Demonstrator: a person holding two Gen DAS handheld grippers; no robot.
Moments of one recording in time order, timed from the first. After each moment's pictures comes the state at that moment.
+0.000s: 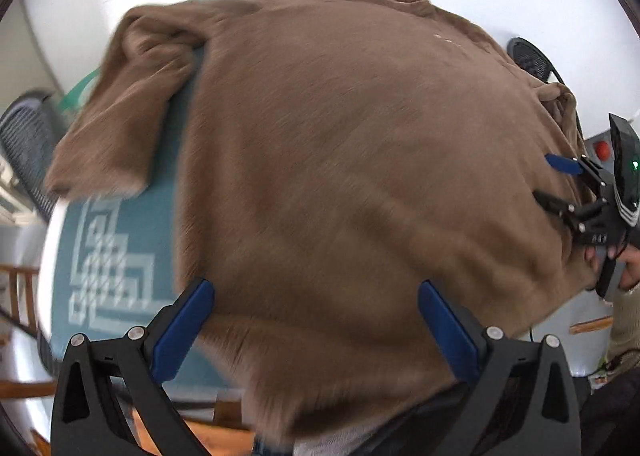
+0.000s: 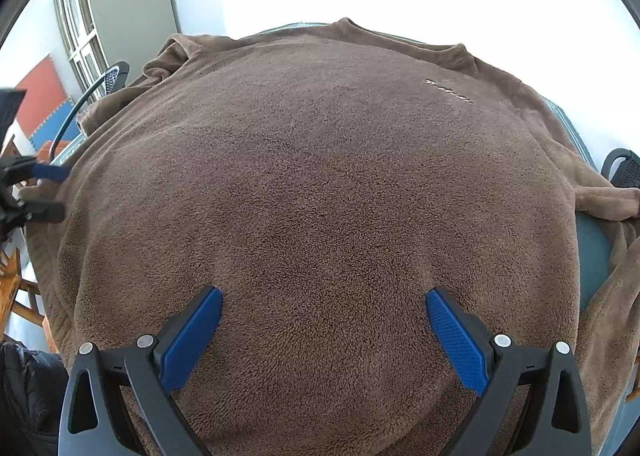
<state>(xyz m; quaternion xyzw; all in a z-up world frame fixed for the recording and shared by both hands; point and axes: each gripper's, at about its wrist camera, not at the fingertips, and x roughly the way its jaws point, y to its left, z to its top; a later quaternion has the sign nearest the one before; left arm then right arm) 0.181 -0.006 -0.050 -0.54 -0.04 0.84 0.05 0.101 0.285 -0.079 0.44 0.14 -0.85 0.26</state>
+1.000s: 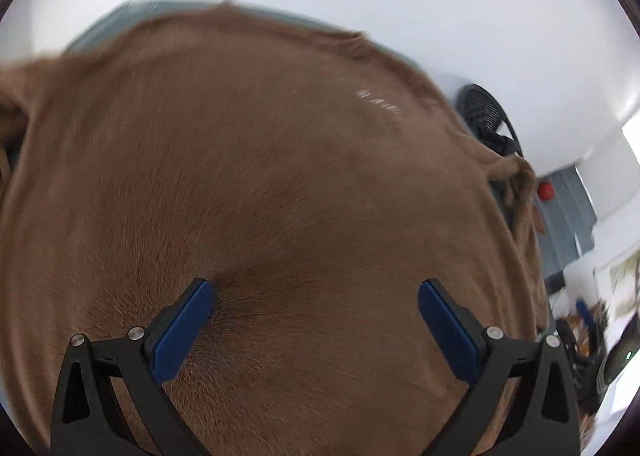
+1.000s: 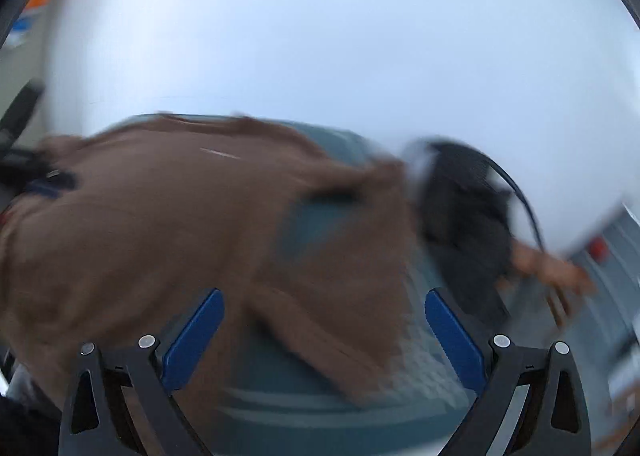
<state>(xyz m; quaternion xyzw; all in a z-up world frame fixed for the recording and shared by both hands) 0.043 0.088 -0.052 -0.49 -0.15 0.84 0.15 0.197 0.456 -0.034 0.31 0.07 -0.95 -0.05</state>
